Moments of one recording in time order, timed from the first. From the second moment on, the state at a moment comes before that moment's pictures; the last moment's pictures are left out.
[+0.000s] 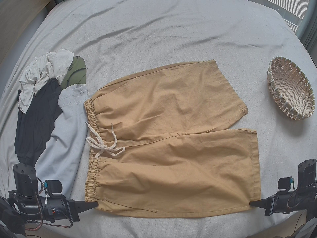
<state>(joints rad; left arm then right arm) -0.23 1.46 -0.02 -0.77 -0.51 -0.39 0.21 1.37 -0.02 -0.57 0.38 0.29</state>
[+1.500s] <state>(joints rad) -0.26 1.16 -0.32 -0.69 -0.45 -0.68 0.12 1.06 -0.56 -0.38 0.37 0.36</state>
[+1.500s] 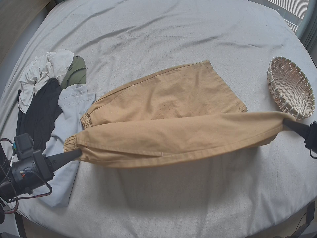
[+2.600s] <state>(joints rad) -0.25 1.22 -0.35 -0.71 -0.38 -0.73 0.16 1.47 -1.05 -0.42 0.33 0.36</state>
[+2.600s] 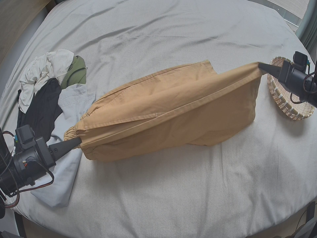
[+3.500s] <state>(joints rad) -0.20 1.29 -0.41 -0.71 -0.36 -0.76 0.21 1.68 -1.28 -0.43 0.28 0.36</state>
